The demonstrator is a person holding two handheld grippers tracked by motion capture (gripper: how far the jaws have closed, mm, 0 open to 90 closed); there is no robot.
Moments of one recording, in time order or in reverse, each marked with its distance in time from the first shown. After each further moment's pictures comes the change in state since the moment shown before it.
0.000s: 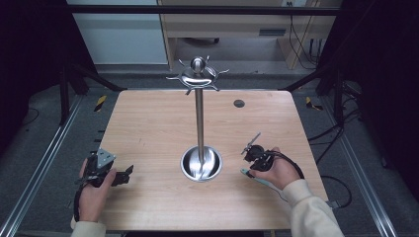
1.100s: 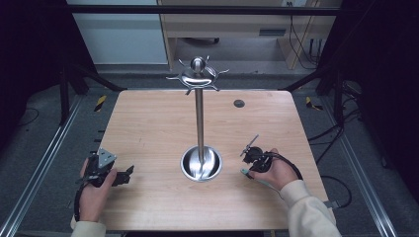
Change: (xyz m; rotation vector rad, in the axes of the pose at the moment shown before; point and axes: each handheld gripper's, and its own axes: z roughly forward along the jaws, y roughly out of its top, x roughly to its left) left arm -0.001 0.000 0.001 0.007 -0.002 0.009; right arm 0.000 -0.001 0.012 0.022 -0.004 -0.002
